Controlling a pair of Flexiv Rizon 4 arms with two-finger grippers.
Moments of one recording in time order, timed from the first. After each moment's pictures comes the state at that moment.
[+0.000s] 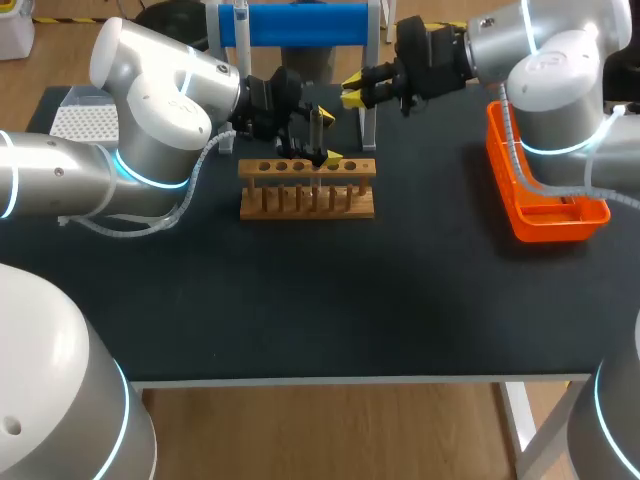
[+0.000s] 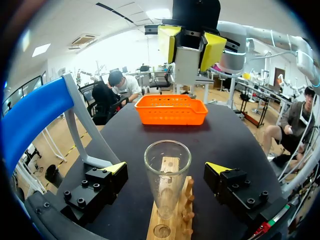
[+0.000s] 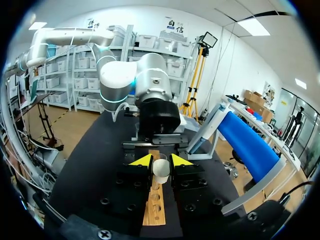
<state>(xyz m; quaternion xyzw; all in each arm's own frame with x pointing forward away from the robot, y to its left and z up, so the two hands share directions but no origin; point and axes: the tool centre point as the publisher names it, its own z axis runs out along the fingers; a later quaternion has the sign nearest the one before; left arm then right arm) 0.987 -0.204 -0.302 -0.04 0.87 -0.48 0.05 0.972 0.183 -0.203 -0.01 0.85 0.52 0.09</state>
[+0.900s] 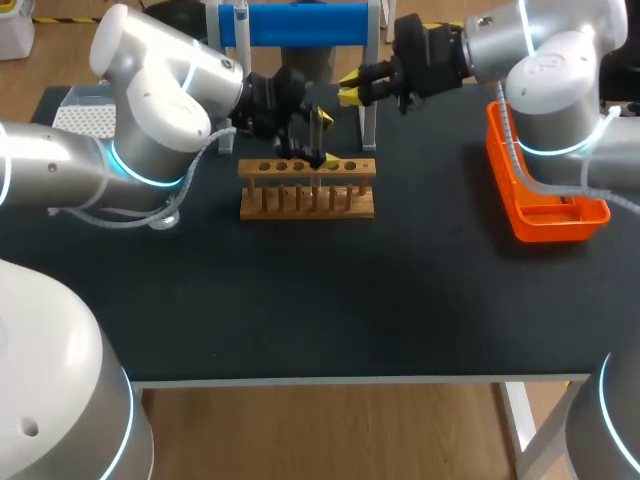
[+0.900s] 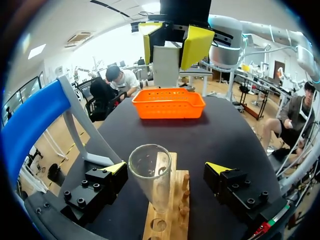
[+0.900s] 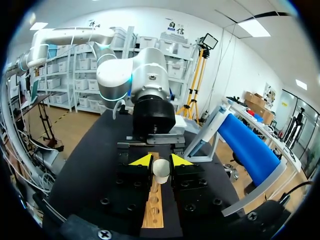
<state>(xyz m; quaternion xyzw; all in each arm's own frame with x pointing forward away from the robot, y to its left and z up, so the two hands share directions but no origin) 0.978 -0.200 -0.300 -0.03 0.89 -0.45 0.05 0.975 0.189 -0.200 -0.02 0.84 0.53 0.09</state>
